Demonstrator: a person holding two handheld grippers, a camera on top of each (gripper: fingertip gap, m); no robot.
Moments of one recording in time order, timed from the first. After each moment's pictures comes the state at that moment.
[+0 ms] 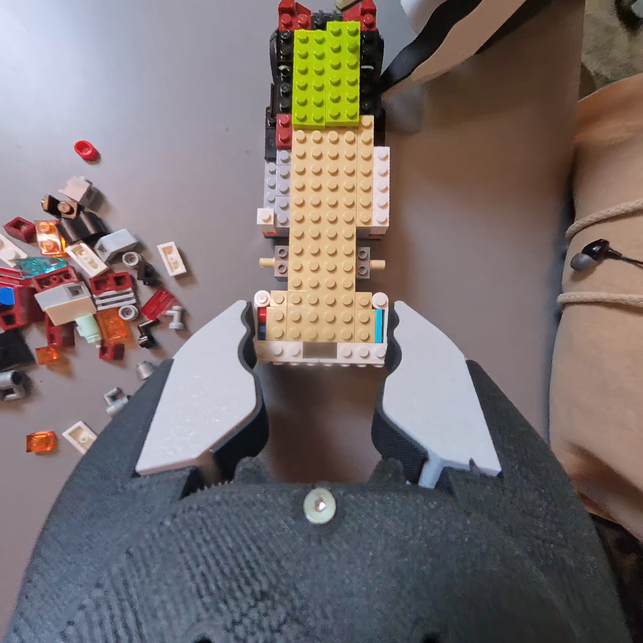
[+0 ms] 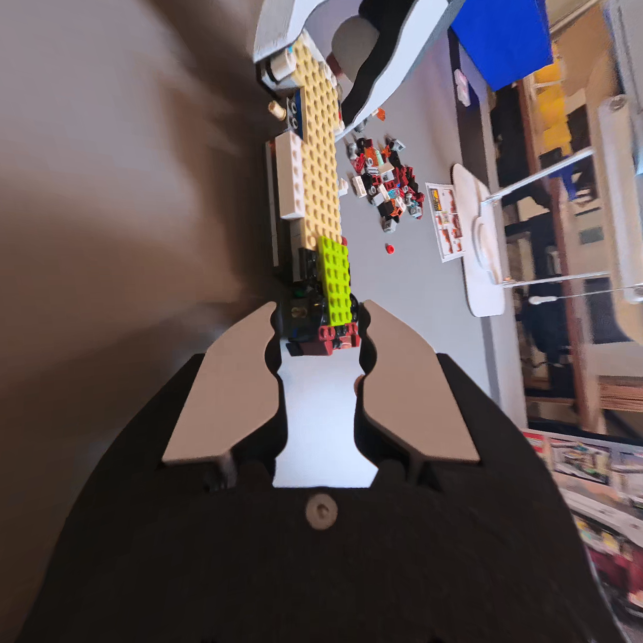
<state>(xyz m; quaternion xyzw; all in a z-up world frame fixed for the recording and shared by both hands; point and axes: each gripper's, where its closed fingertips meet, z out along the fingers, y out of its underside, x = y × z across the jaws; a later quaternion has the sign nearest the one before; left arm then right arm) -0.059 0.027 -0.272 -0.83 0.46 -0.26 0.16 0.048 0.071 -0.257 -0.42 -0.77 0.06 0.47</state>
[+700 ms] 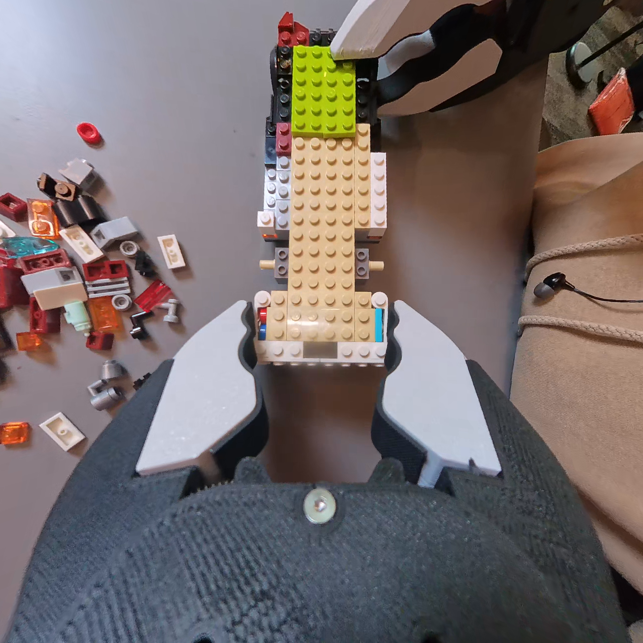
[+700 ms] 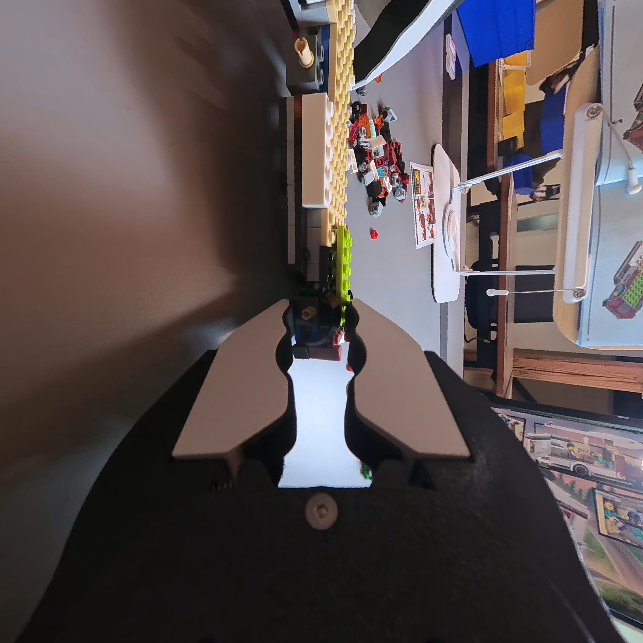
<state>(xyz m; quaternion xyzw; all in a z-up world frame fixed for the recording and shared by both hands) -0.058 0.028 -0.263 -0.85 0.42 -0.30 0.14 0.044 0.083 -0.265 -0.40 -0.78 -0.05 0.48</state>
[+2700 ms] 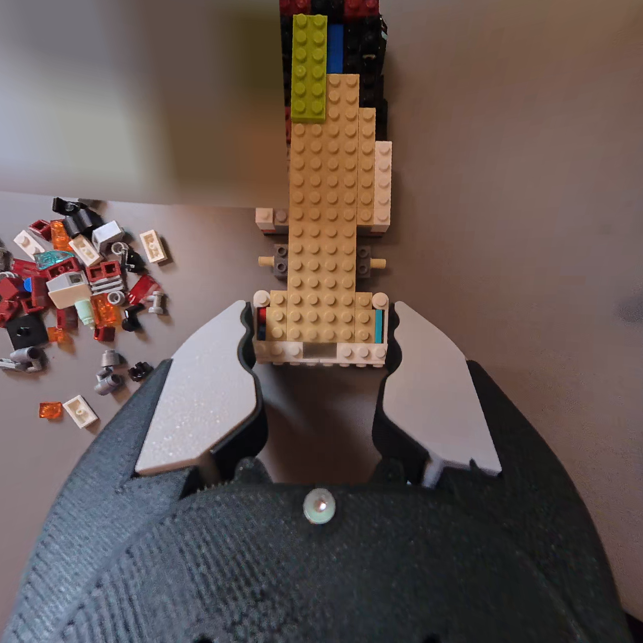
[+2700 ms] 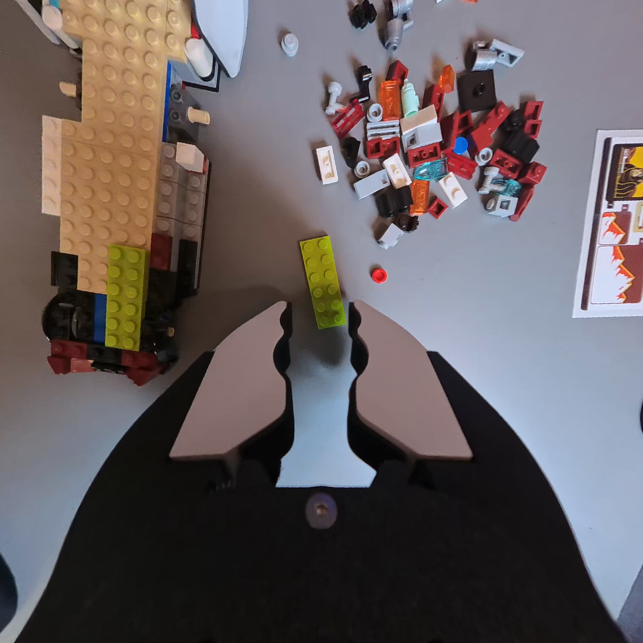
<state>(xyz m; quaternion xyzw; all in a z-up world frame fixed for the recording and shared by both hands) -0.060 0.012 -0.289 -0.81 0.50 -0.15 0.25 -0.020 0.140 -0.285 -0.45 -0.87 0.18 0.11</state>
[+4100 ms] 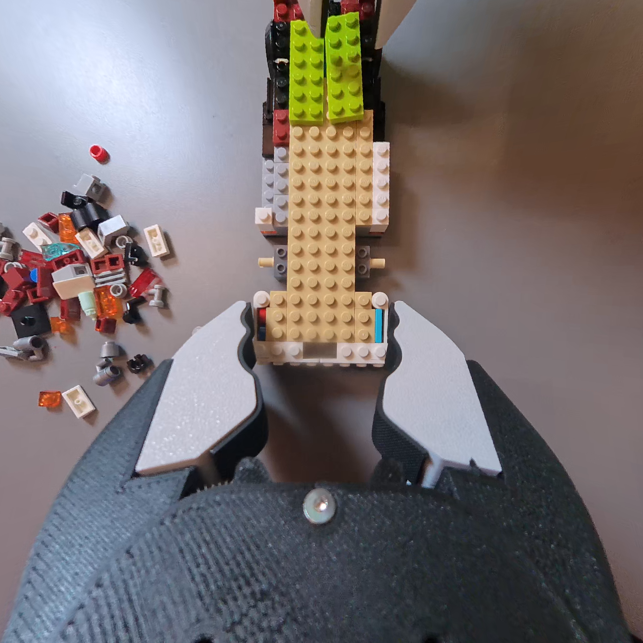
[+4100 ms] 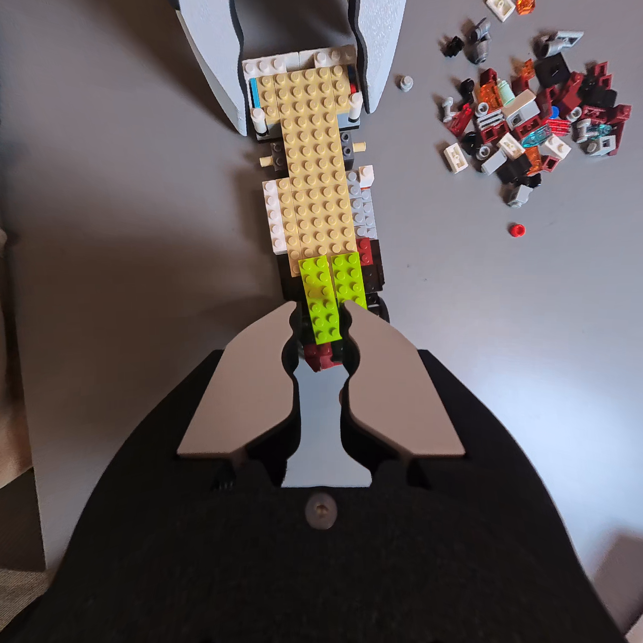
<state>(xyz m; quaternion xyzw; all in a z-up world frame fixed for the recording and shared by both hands) -0.061 0.011 -0.289 -0.82 0.49 -0.15 0.26 0.035 0.051 -0.258 -0.56 -0.79 0.21 0.16</state>
